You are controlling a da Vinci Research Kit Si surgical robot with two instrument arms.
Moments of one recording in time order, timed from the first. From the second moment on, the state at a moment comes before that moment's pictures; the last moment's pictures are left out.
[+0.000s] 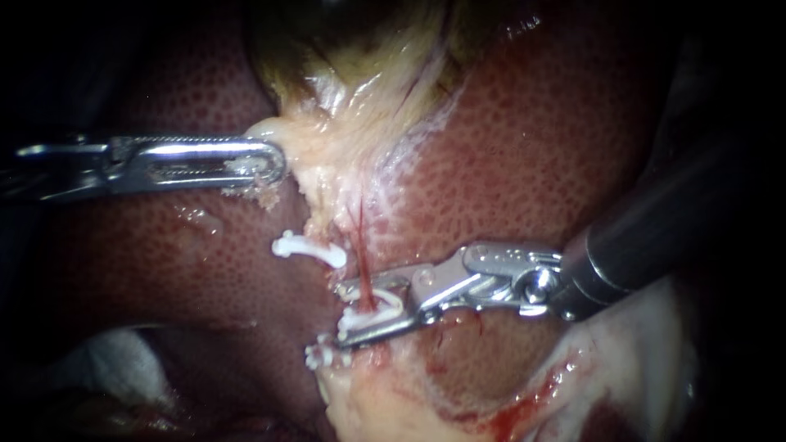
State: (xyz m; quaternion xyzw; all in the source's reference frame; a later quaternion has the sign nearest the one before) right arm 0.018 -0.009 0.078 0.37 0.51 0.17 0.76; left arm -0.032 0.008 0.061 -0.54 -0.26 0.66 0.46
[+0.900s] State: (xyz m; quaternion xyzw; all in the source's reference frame) right arm 0.016 -0.009 0.078 0.40 0.46 0.22 0.76; left arm -0.032 0.008 0.061 -0.54 -0.25 0.66 0.46
